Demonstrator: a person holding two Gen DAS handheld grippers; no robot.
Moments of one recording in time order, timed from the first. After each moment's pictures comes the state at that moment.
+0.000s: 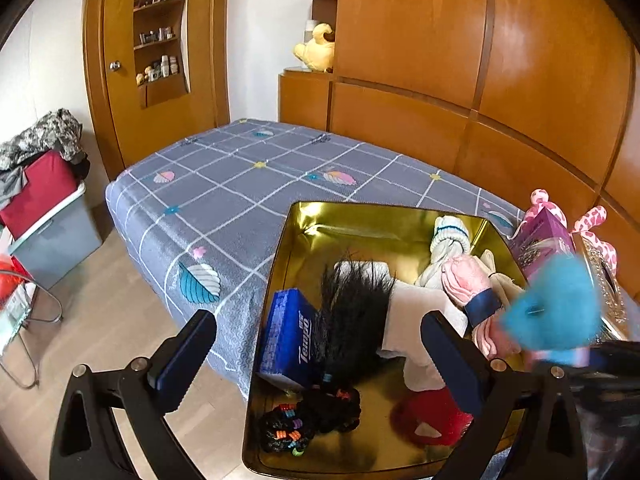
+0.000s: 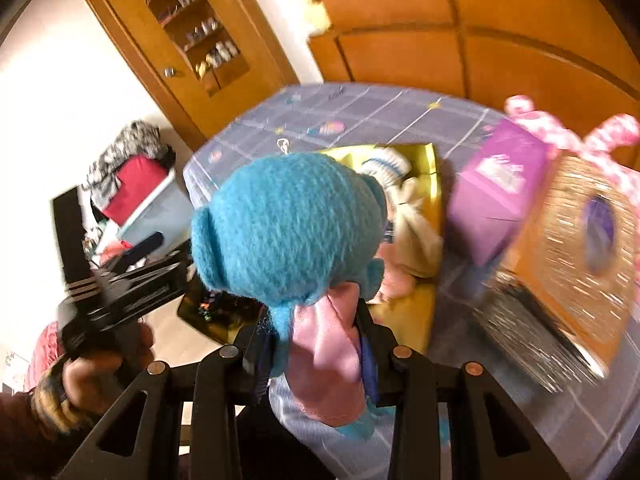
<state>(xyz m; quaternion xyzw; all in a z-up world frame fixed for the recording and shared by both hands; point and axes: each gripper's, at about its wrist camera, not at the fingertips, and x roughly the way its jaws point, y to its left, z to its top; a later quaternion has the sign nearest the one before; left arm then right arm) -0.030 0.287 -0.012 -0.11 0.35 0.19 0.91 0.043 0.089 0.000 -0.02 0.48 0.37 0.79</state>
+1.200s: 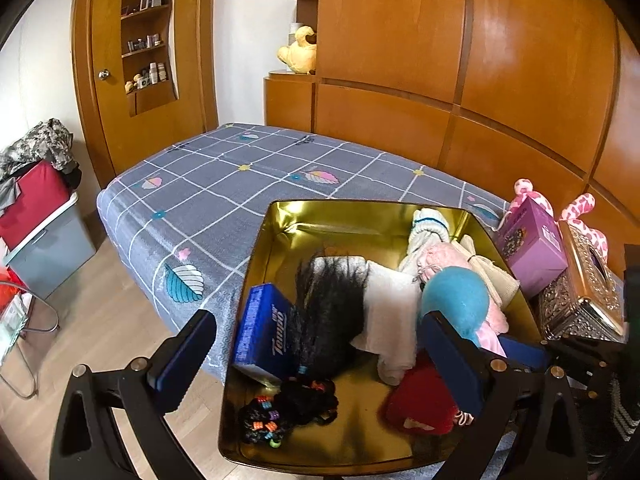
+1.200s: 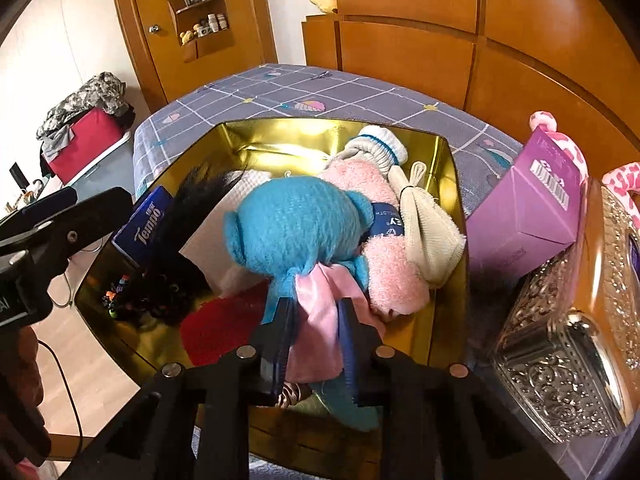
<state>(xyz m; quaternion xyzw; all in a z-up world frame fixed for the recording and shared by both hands) -0.031 0.263 -0.009 -0.09 0.35 0.18 0.92 0.053 0.121 -0.052 -0.13 0.43 0.31 0.83</state>
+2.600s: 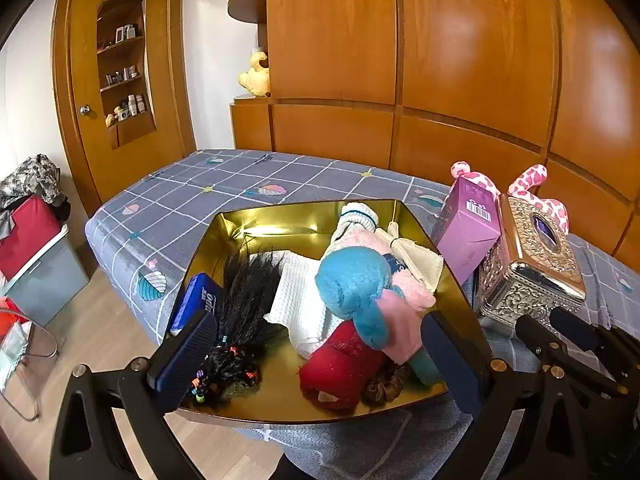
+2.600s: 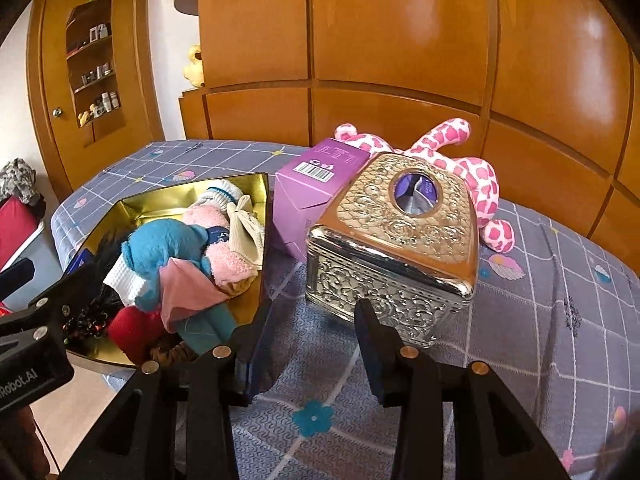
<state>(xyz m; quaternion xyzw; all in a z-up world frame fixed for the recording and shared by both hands) -0.049 0.175 0.000 -0.05 0.32 0.15 0.93 -0.007 0.018 -0.018 -0.05 0.34 0.12 0.93</state>
